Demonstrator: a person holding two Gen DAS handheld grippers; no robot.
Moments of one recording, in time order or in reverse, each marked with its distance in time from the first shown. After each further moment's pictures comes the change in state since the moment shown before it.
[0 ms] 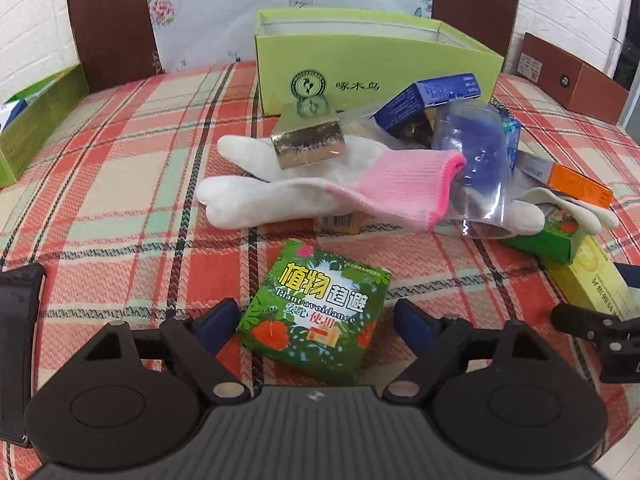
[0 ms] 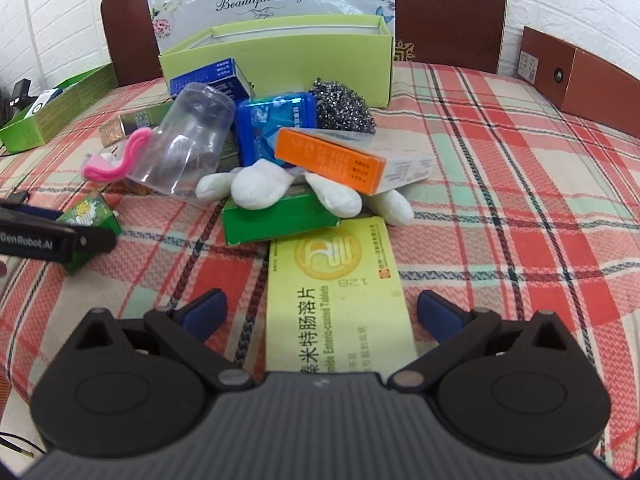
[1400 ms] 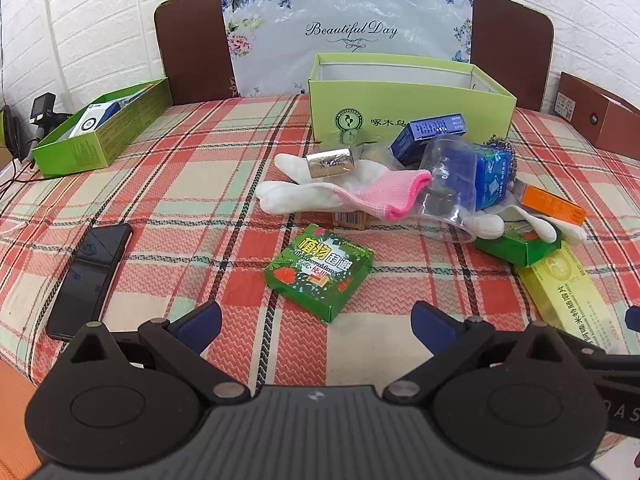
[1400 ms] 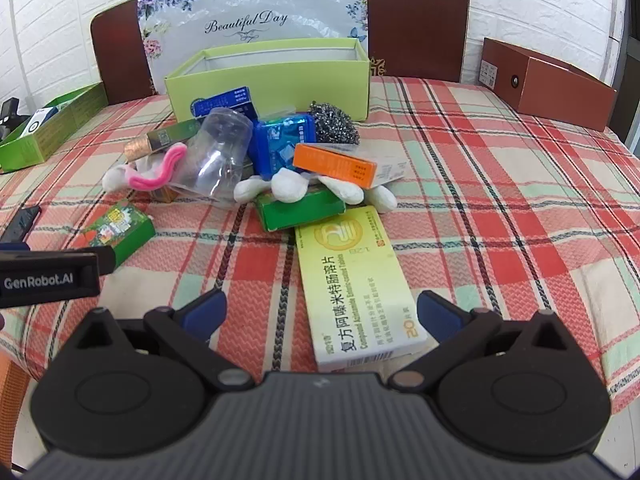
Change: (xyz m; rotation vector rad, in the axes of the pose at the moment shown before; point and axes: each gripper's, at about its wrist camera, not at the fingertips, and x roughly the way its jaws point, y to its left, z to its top) left arm -0.072 -0.041 -0.025 -0.122 -0.076 0.217; right arm -0.061 0.029 -0.014 0.058 -0.033 -0.086
